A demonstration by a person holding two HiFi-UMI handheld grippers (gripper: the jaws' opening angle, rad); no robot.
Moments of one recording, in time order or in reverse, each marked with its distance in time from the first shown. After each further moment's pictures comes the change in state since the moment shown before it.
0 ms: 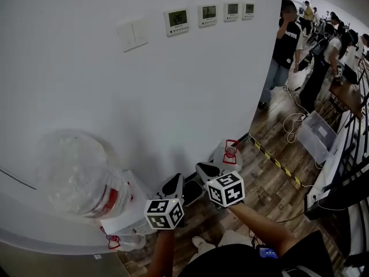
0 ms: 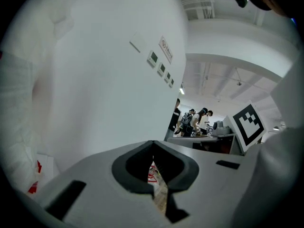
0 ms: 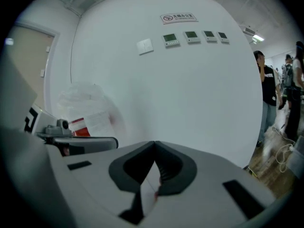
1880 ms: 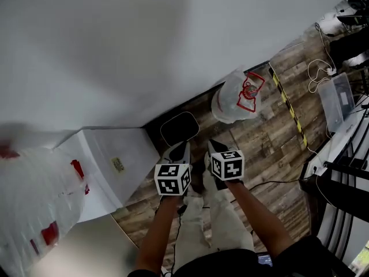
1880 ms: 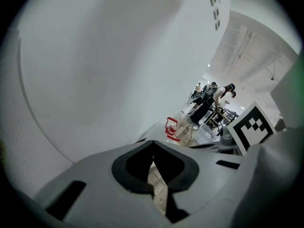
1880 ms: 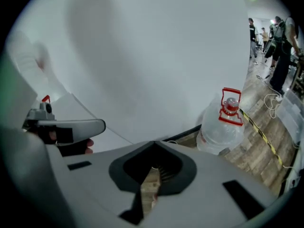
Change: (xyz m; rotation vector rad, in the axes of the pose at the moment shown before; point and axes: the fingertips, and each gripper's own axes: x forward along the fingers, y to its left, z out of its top) left arm 0.192 0.136 -0.340 -0.232 0.440 0.120; right arm 0.163 -0.182 -0.370 0.262 0.567 -0.172
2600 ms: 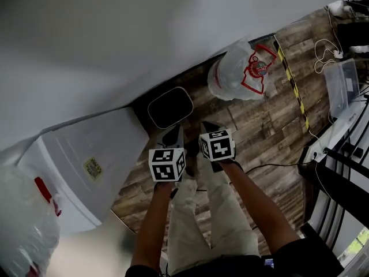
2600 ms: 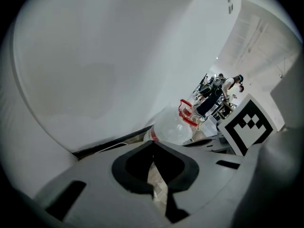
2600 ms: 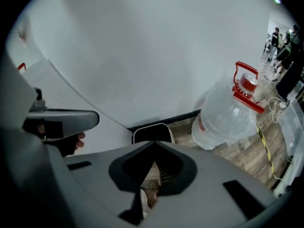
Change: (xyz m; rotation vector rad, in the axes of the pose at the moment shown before) left arm 0.086 0.049 -0.080 -0.033 0.098 0.041; right arm 0.105 -0.052 -0.064 -0.098 0.197 -0.050
